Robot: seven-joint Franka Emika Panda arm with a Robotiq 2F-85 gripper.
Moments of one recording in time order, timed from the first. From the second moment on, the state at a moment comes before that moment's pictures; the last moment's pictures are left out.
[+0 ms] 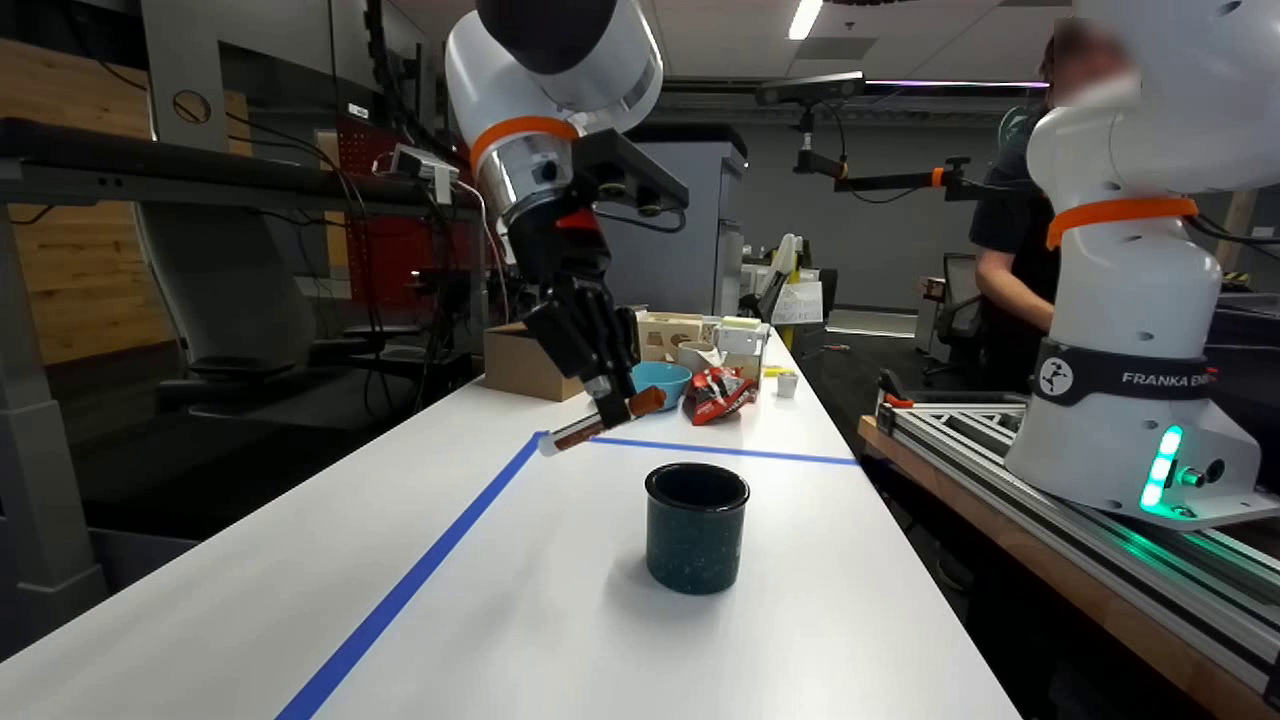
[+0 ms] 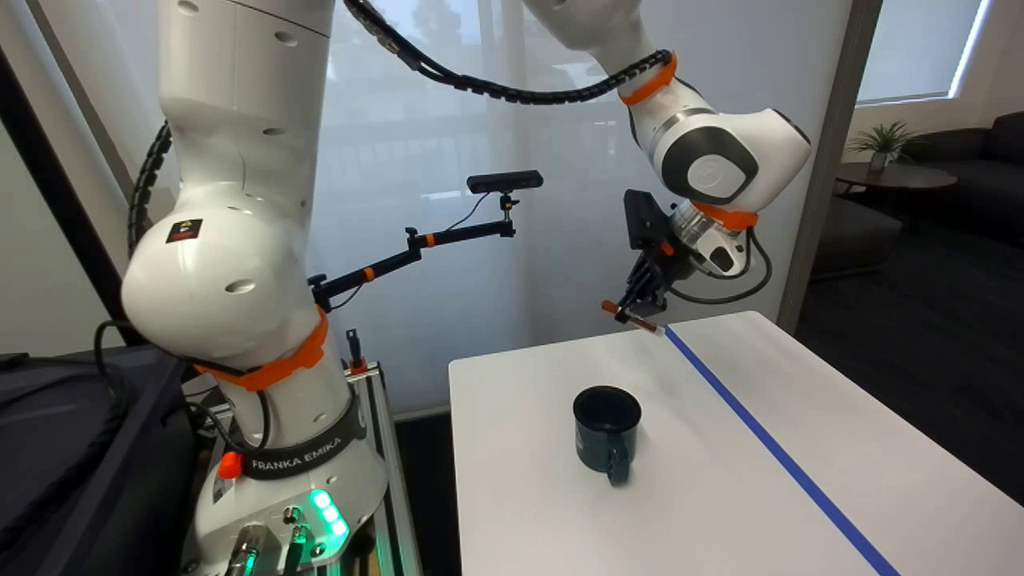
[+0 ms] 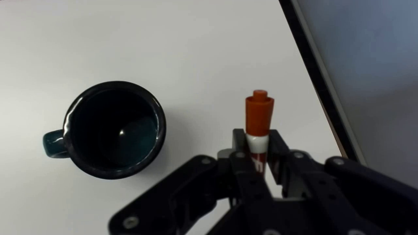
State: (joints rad) arm -0.03 0.34 -0.02 -2.07 0.40 1.97 0.19
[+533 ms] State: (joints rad) arm -0.03 0.62 0.00 -1.94 0.39 2.06 0.10
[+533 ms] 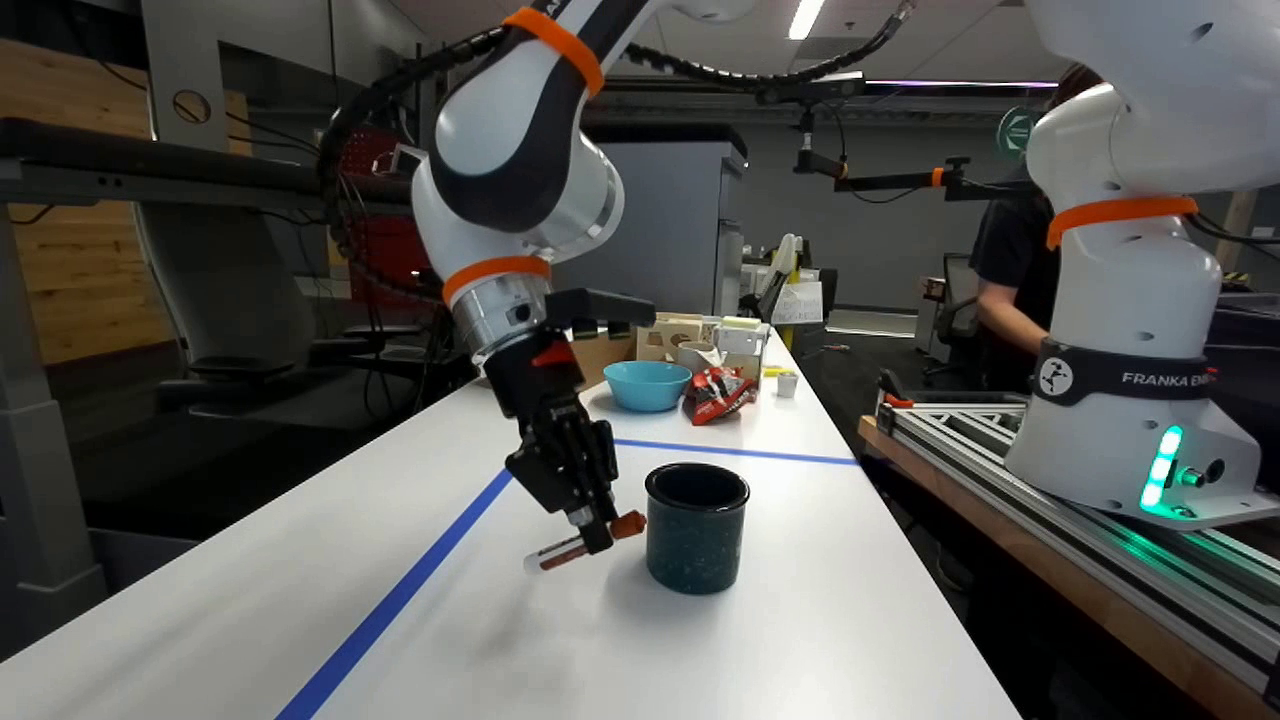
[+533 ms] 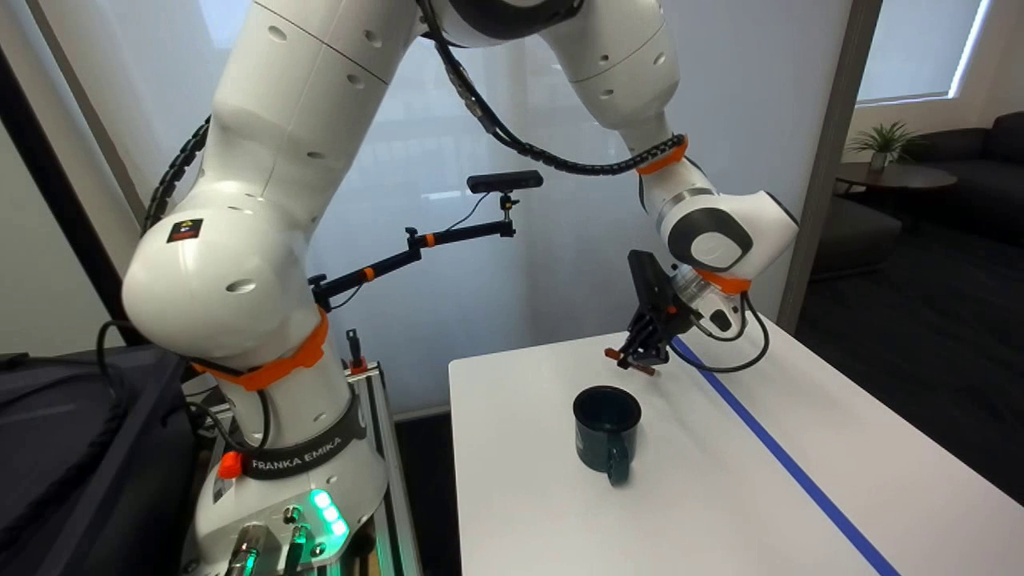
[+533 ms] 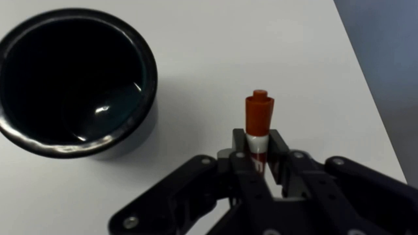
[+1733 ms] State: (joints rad) arm -0.01 0.83 0.05 -1.76 0.29 2.10 0.05
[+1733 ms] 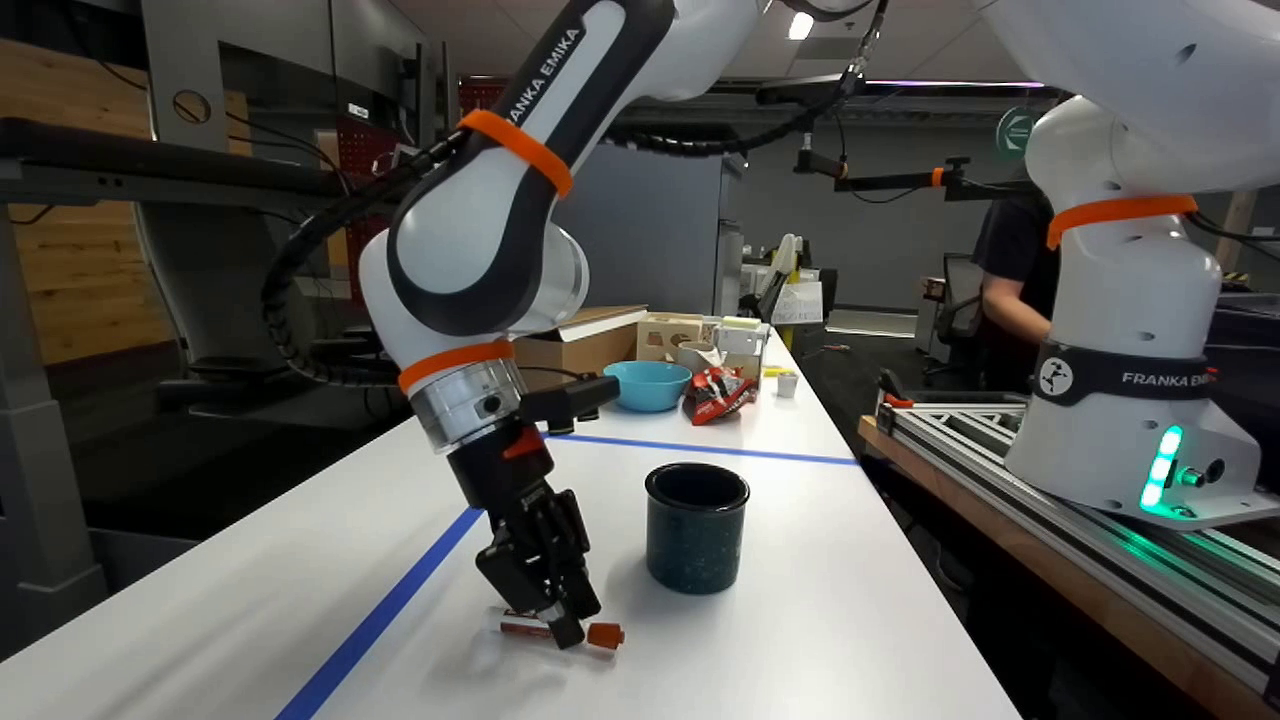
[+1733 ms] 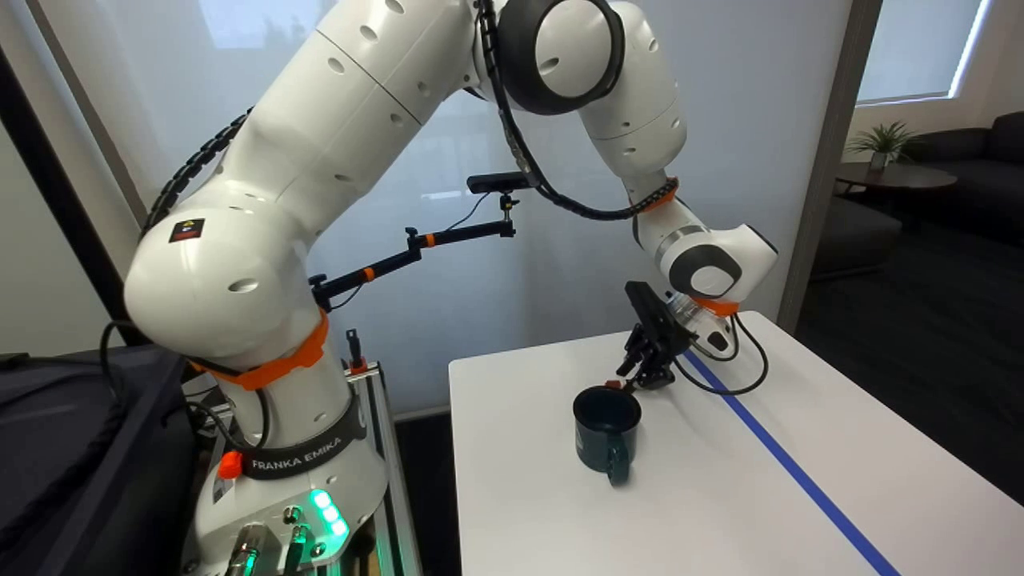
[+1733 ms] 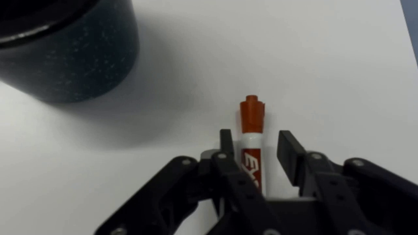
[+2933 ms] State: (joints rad) arm 0.07 0.36 0.07 -2.11 0.29 2.09 0.19
